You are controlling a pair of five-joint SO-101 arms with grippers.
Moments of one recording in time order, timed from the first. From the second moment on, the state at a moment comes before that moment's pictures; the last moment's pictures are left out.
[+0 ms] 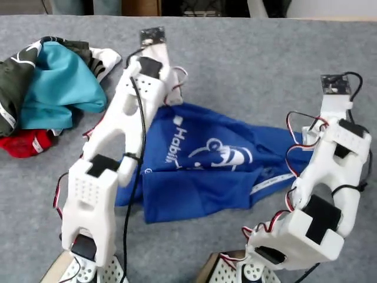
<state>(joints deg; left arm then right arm) 14.2 34.9 -38.7 79.4 27.5 34.3 2.4 23.1 49.4 34.7</state>
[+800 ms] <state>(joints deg) 8.2 55.3 -78.5 100.3 25.5 19.1 -2.2 34.7 63.3 32.0</state>
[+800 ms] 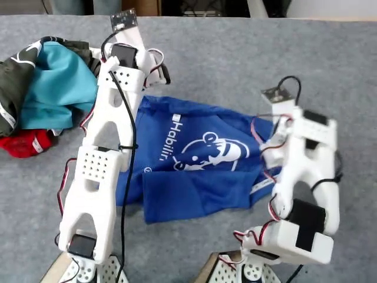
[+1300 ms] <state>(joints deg) 8.0 52.1 -54.5 100.4 21.1 18.4 -12.5 55.2 69.5 51.9</state>
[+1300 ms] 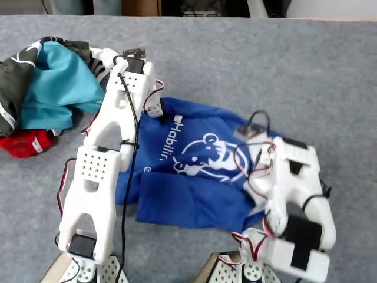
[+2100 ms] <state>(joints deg) 7.6 20.1 -3.1 82.8 14.9 25.1 -35.2 49.5 71.3 63.5</state>
